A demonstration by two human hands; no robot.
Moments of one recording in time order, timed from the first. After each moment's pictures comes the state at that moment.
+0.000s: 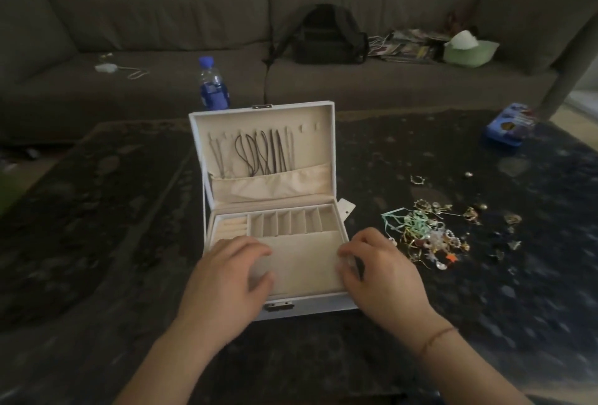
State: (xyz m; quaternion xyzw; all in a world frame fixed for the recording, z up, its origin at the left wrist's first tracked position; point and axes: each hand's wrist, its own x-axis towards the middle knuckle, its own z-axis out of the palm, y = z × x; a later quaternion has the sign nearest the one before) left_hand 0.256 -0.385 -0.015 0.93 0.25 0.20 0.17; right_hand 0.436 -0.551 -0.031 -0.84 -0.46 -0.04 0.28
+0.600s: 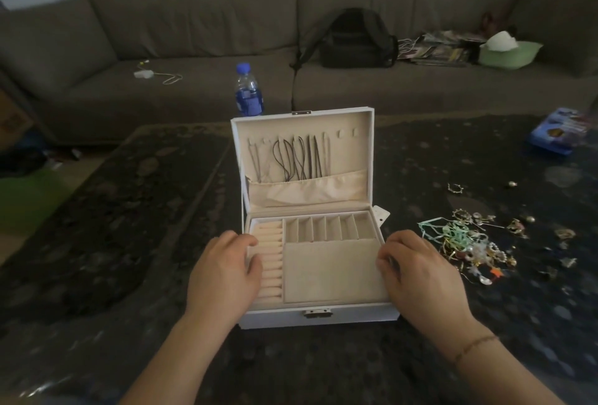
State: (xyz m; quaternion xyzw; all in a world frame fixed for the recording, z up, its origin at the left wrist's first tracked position) left_hand 0.240 -0.348 -0.017 0.89 0.40 0.21 0.12; right_hand 0.439 -0.536 -0.032 -0.84 -0.46 -0.12 0.25
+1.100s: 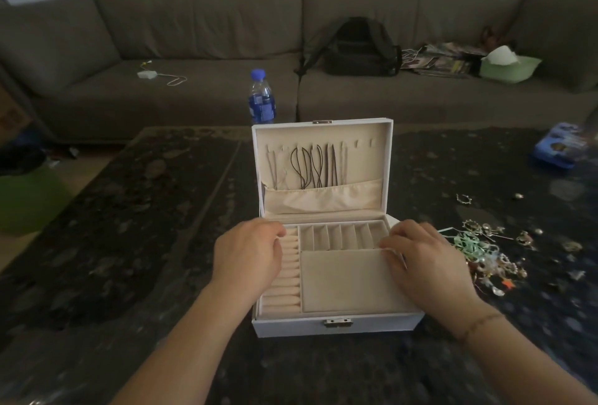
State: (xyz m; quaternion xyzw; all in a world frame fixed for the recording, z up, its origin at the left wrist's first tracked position) left_hand 0.260 -0.326 0.013 0.92 0.34 0.18 0.07; right_hand 0.449 -0.510 -0.012 -0.83 -0.51 -0.14 0.17
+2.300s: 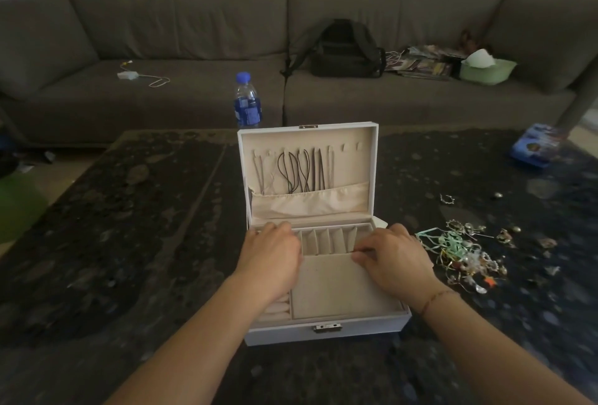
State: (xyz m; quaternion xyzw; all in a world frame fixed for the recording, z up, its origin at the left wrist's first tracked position) left_hand 0.298 -0.325 -0.003 0.97 0.22 0.01 0.02; right_hand 0.454 -0.483 -0.016 -0.88 -0.46 0.03 0.14
